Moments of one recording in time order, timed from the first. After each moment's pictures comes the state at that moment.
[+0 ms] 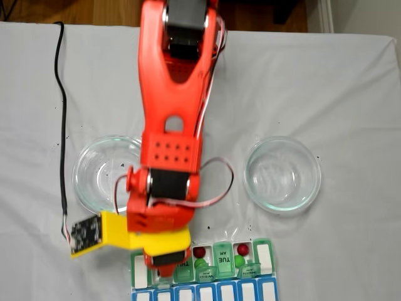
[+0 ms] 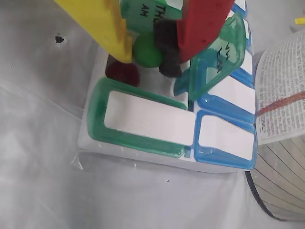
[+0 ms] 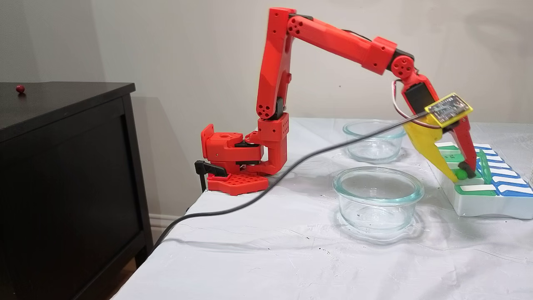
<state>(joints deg) 6.0 97.6 102.7 33.0 -19.1</state>
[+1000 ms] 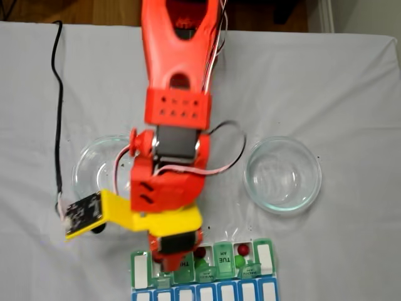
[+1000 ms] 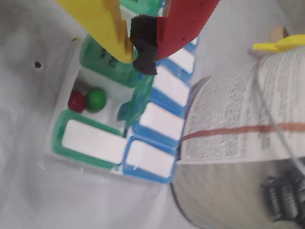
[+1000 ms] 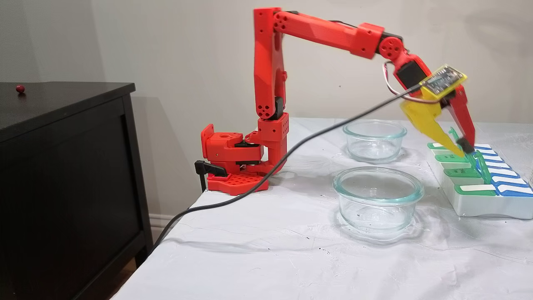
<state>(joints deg) 1.4 120.3 115.3 29.3 -20.3</state>
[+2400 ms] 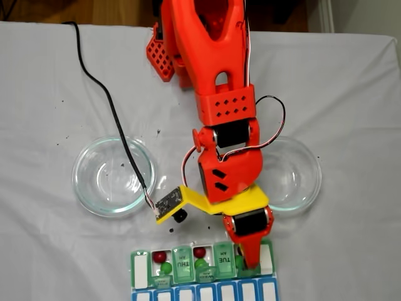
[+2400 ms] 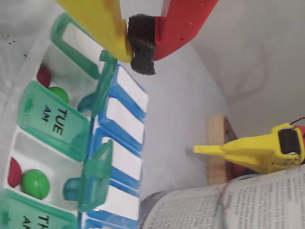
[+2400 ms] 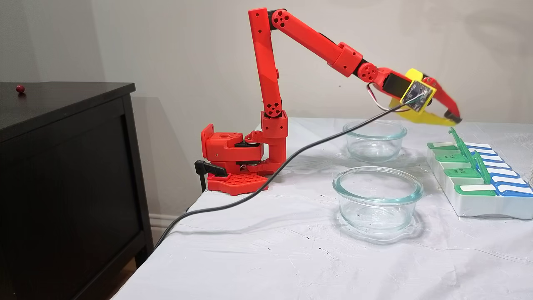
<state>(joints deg) -14.2 116.8 134.7 -5.6 -1.9</state>
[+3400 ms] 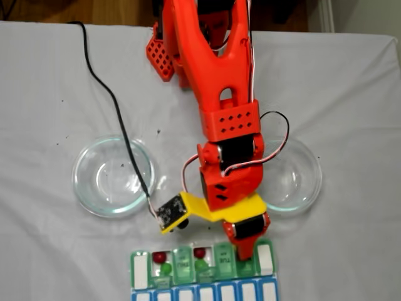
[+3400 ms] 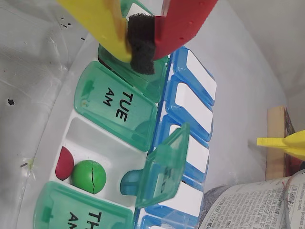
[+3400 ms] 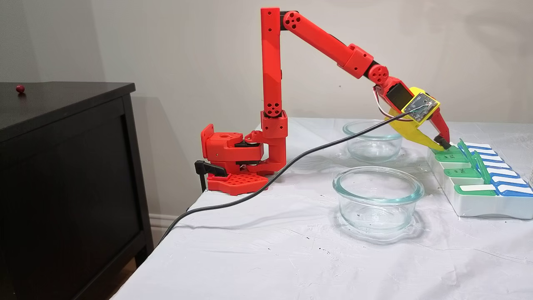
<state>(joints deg) -15.4 108.4 127.0 12.6 -9.3</state>
